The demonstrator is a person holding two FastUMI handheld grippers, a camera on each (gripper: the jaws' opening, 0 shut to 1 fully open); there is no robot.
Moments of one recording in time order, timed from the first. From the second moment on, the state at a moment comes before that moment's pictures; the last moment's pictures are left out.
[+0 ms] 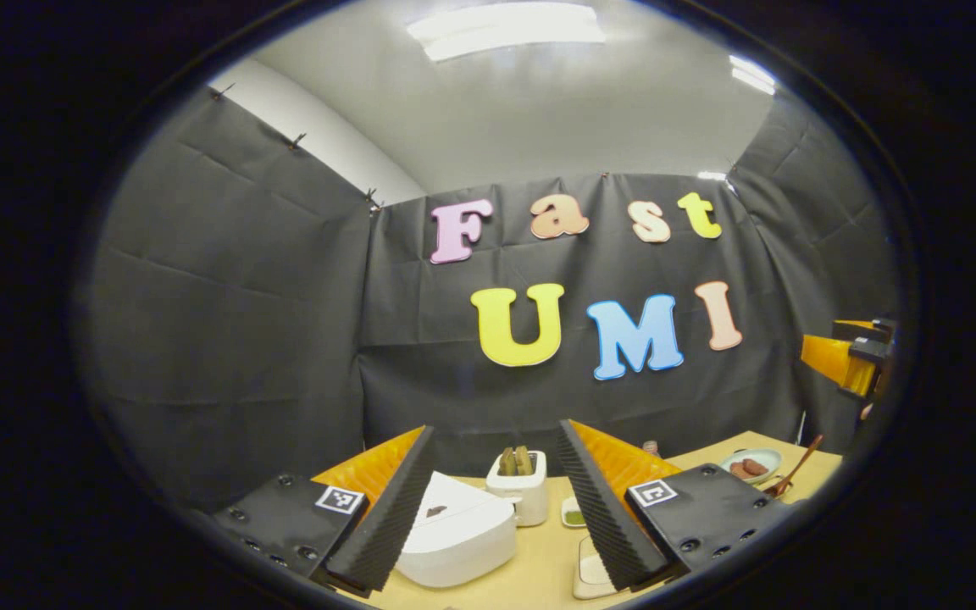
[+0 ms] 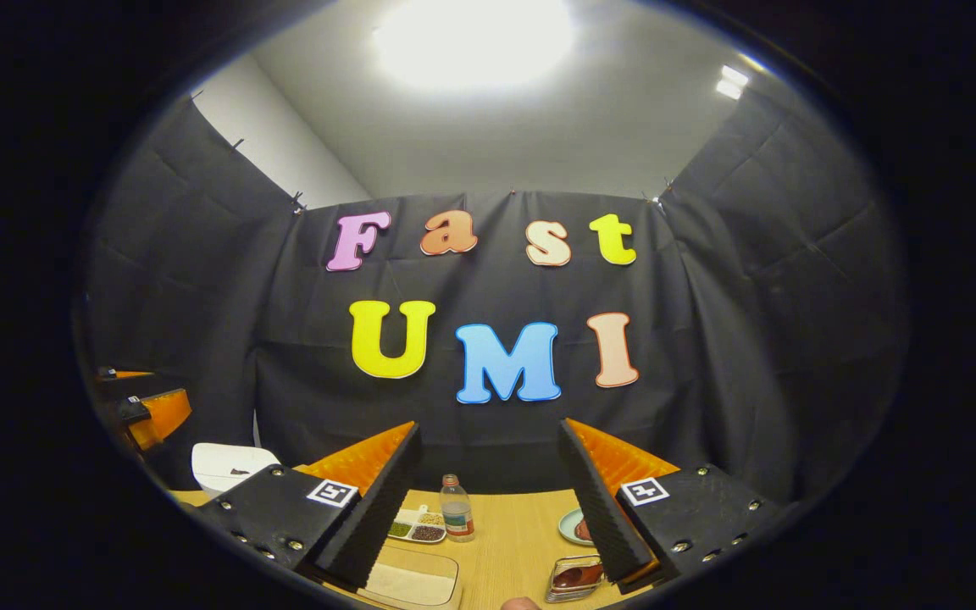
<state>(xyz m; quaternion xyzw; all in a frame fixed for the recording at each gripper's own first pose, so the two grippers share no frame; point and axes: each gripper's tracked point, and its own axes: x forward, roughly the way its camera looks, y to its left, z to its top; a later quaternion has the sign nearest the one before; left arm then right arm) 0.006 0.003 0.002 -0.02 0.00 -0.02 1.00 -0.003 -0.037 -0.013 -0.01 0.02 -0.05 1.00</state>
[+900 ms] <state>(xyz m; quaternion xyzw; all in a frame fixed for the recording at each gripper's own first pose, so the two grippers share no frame) 0.043 0.052 -0.023 -0.04 0.02 -0.02 1.00 -0.001 -0.032 -0.012 0.00 0.03 -0.07 1.00</state>
